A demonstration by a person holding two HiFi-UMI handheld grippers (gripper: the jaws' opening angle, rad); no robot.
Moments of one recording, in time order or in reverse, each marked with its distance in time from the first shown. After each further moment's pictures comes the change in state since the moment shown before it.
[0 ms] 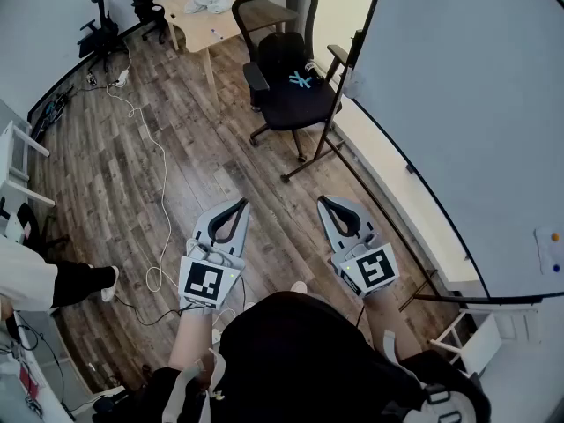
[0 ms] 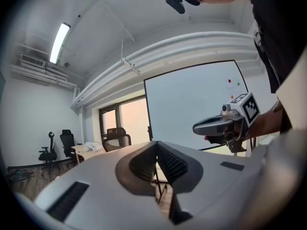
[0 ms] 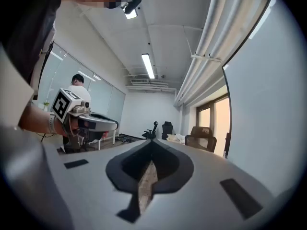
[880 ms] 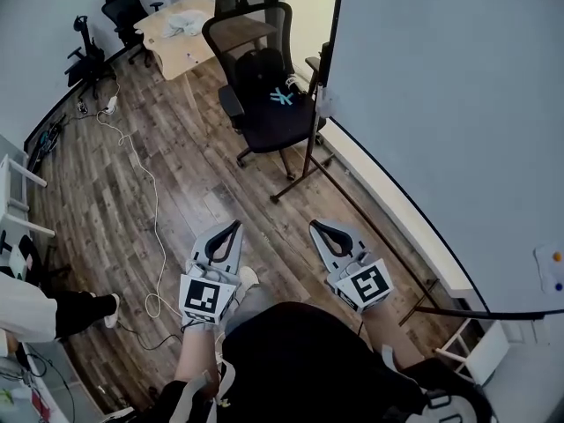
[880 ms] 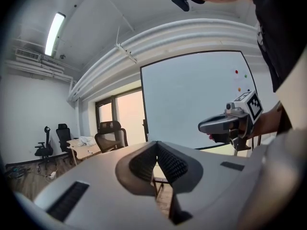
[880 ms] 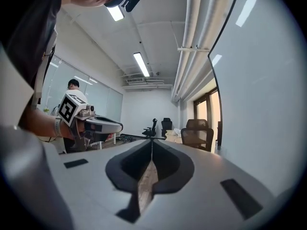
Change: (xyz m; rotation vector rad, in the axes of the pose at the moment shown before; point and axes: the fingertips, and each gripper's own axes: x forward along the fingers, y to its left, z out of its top) left arm 0.105 -0.031 -0.026 -0.049 0.103 -0.020; right arm -0.017 -0.094 -0.046 0.090 0.036 0.019
